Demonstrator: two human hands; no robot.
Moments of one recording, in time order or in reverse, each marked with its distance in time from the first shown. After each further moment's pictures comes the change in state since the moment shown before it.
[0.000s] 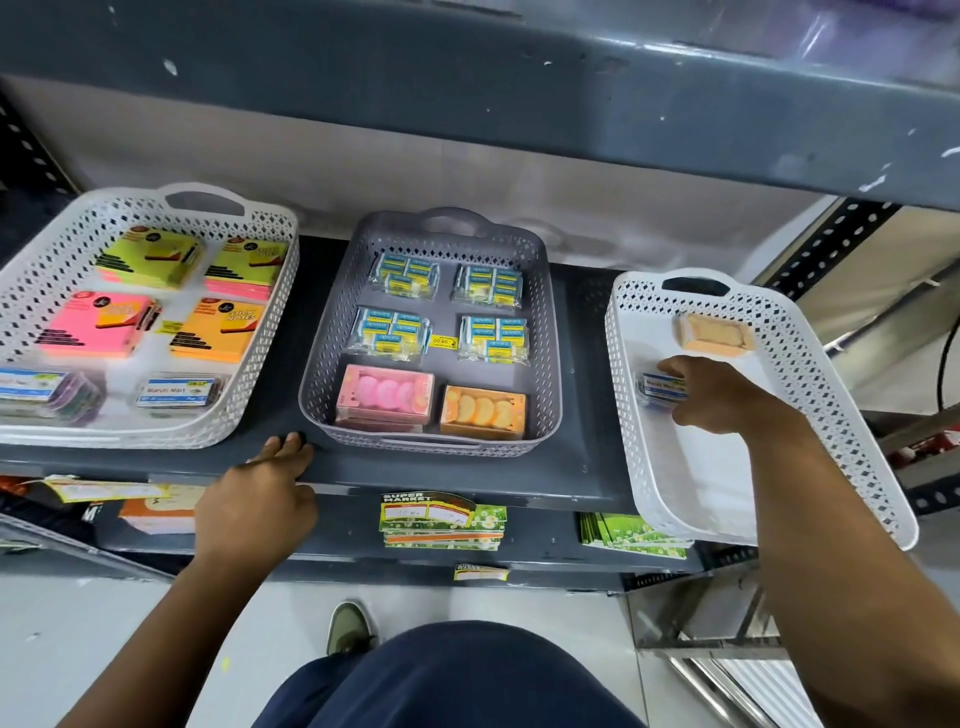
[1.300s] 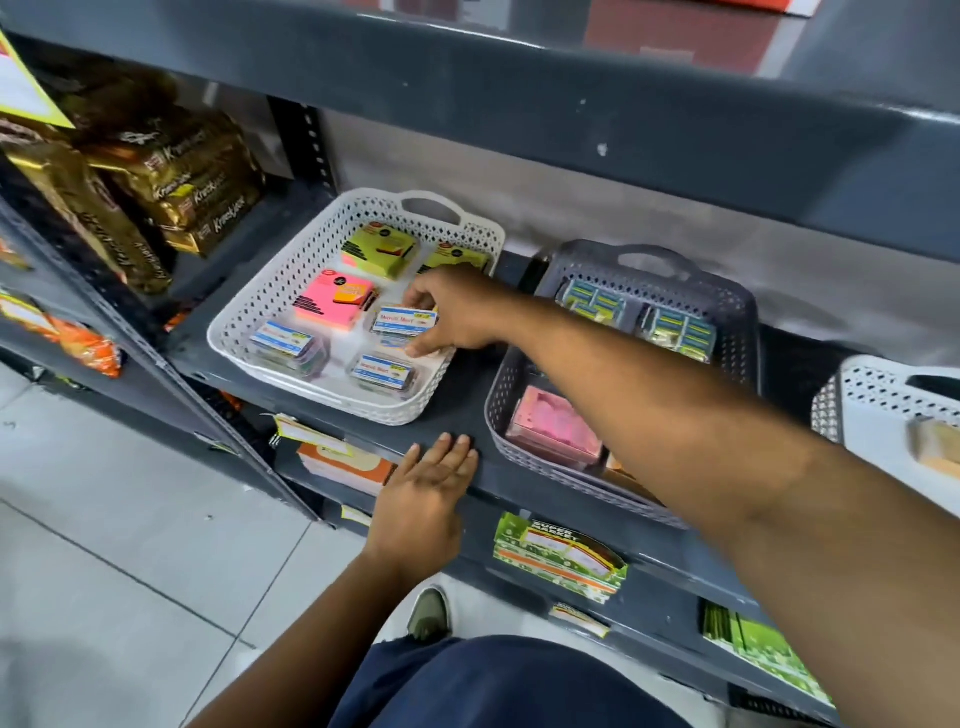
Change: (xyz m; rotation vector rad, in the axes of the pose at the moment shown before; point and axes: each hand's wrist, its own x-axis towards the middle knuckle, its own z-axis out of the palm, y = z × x) left_hand -0.017 -0.026 0.021 -0.012 -0.048 0.159; right_hand 0.002 -0.437 0.032 -0.002 -0.110 -1.011
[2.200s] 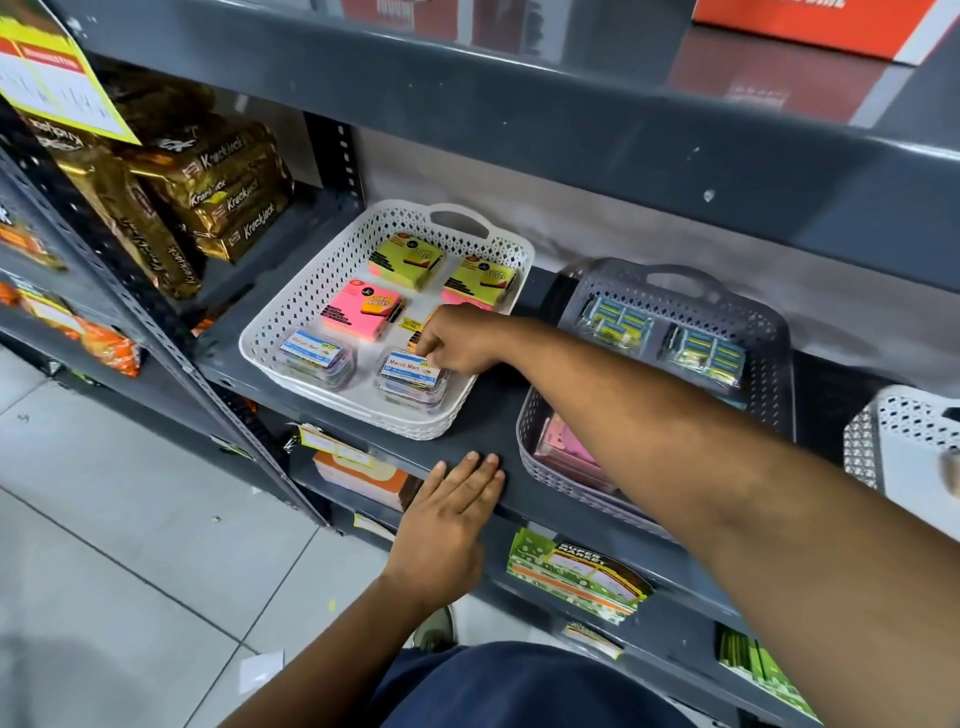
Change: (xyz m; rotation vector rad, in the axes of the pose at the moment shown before) left_hand -0.009 -0.007 0.008 -0.049 -0.023 0.017; right_hand 0.046 0.002 0.032 -0.124 -0.216 -0.062
